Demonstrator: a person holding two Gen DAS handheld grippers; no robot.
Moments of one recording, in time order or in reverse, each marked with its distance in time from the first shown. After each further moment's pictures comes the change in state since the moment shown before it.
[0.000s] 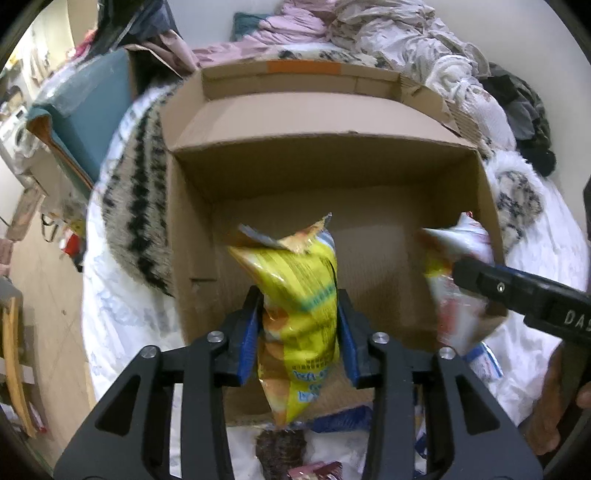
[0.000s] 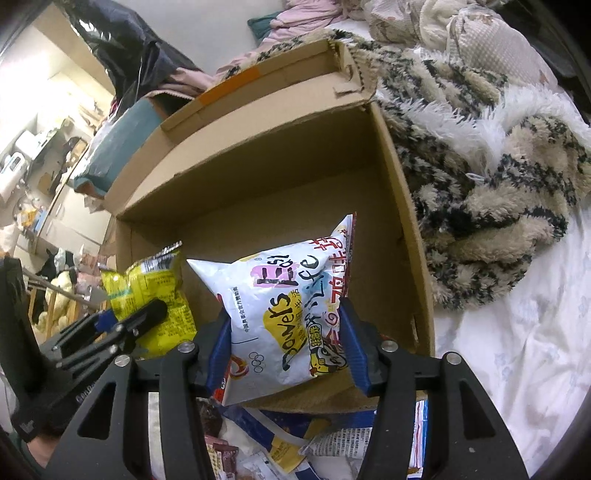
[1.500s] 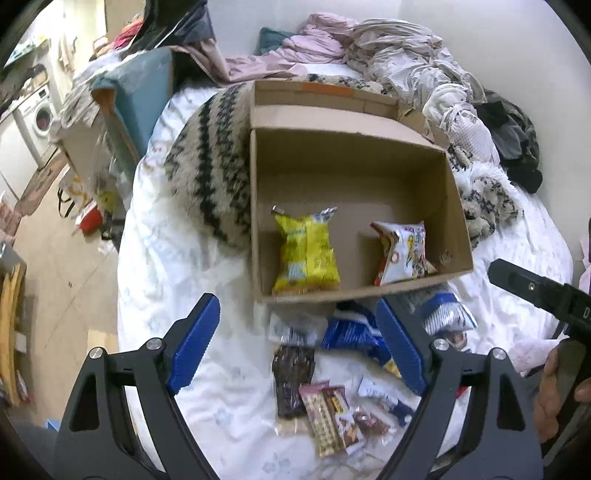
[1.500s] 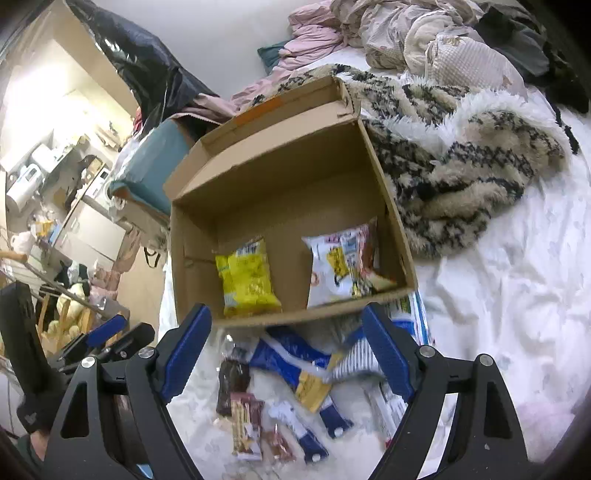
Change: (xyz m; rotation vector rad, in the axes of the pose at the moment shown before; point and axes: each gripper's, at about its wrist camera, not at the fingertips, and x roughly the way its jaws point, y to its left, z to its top) left arm -0.095 0.028 -0.080 -0.085 -0.083 0.026; right arm -0.084 0.017 -0.073 -0.005 -0.109 0.029
